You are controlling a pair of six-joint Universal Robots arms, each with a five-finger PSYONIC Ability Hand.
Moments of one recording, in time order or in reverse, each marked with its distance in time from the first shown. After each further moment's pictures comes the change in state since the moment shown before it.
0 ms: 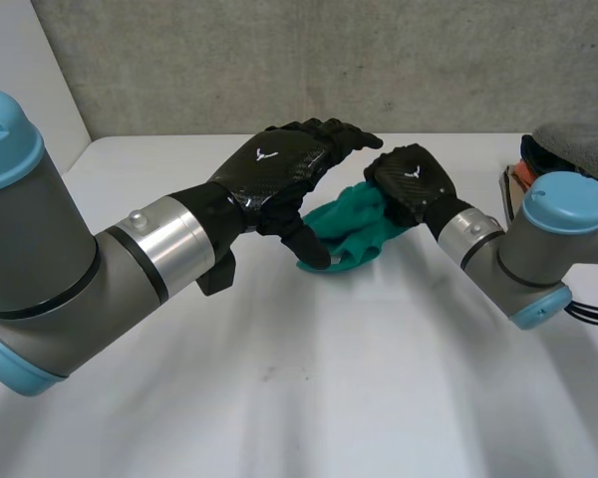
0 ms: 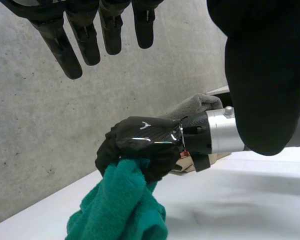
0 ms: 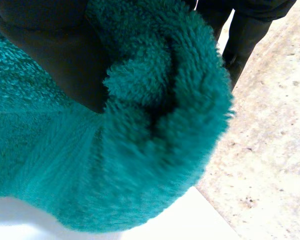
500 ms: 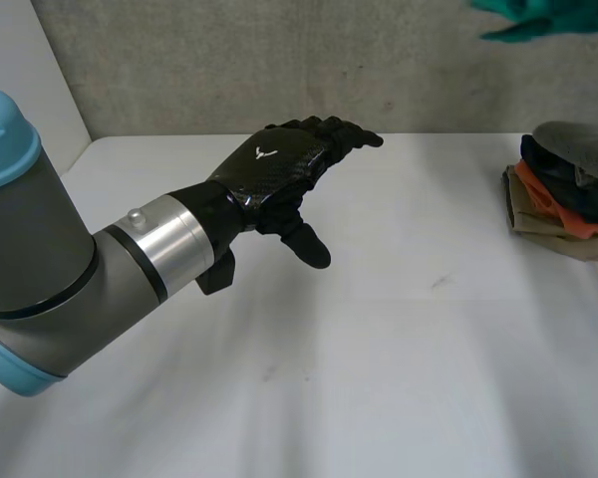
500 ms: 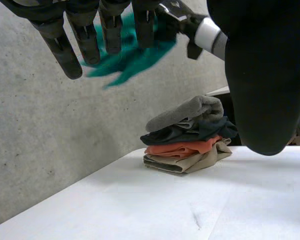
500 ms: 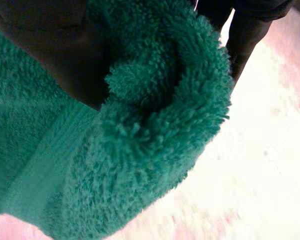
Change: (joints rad) left arm 0.000 0.004 -0.001 0.000 0.000 -0.001; right arm -0.299 -0.169 -0.185 -0.312 0.322 0.164; left_hand 0.000 0.000 0.000 0.000 0.000; right_hand 0.000 0.007 0.016 0.017 0.019
